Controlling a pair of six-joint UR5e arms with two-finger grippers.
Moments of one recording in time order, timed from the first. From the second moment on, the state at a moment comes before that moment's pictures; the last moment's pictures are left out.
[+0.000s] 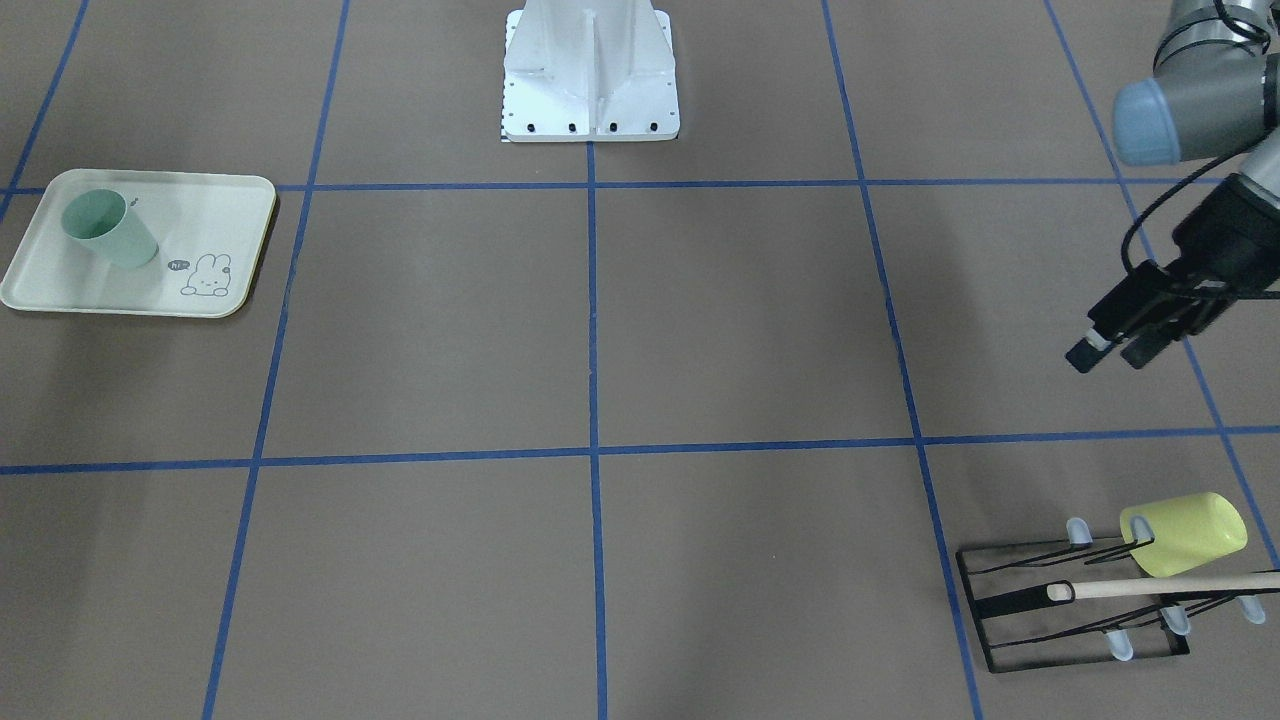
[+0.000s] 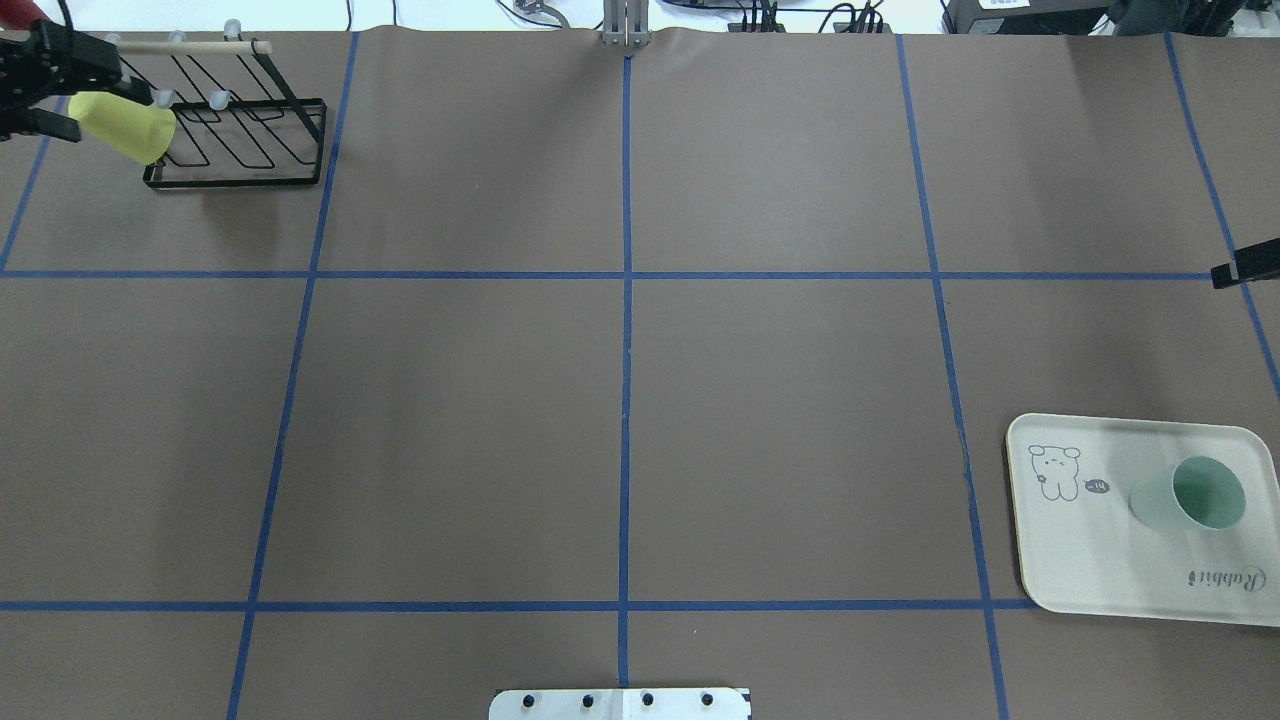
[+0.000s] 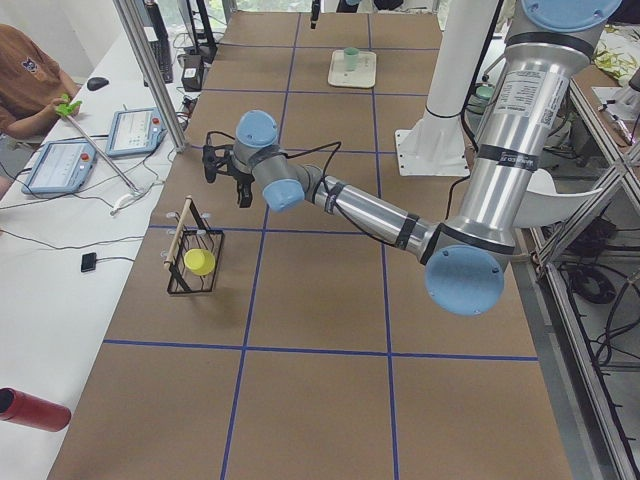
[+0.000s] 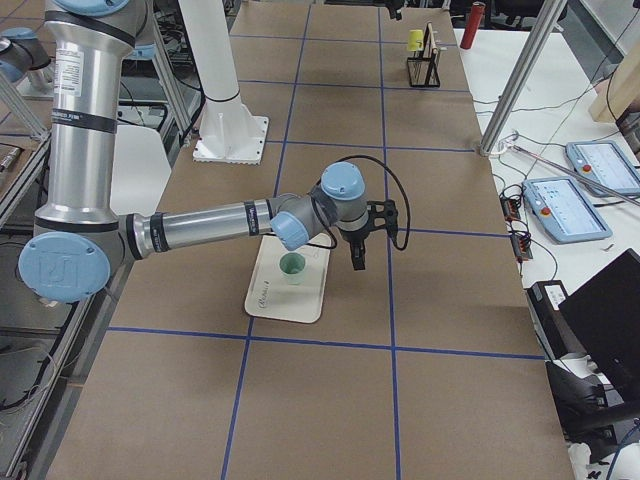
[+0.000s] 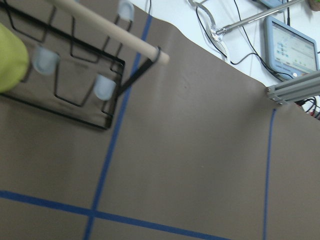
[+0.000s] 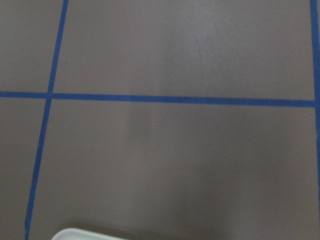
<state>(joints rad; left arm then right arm) -1.27 -1.79 -1.70 -2.12 -2.29 -0.99 1.28 -1.67 1.86 -1.15 2.31 0.57</state>
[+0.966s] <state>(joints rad) -1.47 -1.60 -1.69 -1.66 -2.21 -0.03 1.38 -1.56 1.84 -1.45 2.31 0.34</state>
